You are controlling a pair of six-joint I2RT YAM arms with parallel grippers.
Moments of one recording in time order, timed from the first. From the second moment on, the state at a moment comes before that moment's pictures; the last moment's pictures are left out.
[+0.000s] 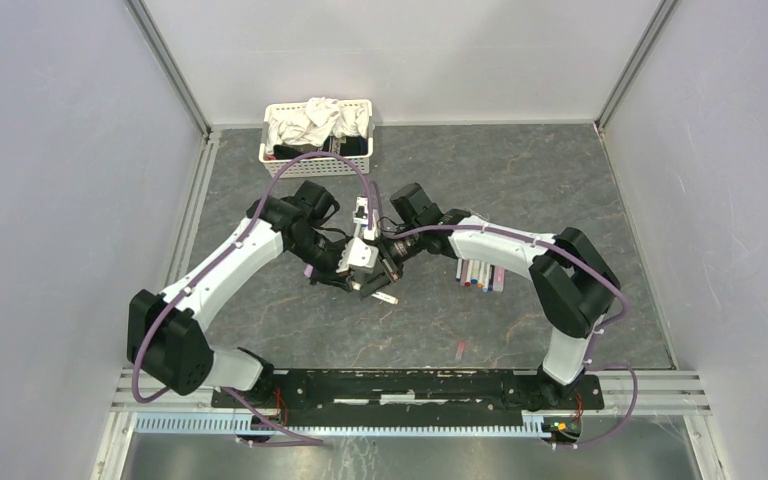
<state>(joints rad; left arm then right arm) -0.49 1.38 1.15 -1.13 0.73 1.23 0.78 1.80 1.21 -0.23 -1.01 0.24</state>
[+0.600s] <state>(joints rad) -0.21 1.50 1.22 -1.11 0.55 1.34 0.67 1.66 1.02 -0.36 -0.84 0.10</state>
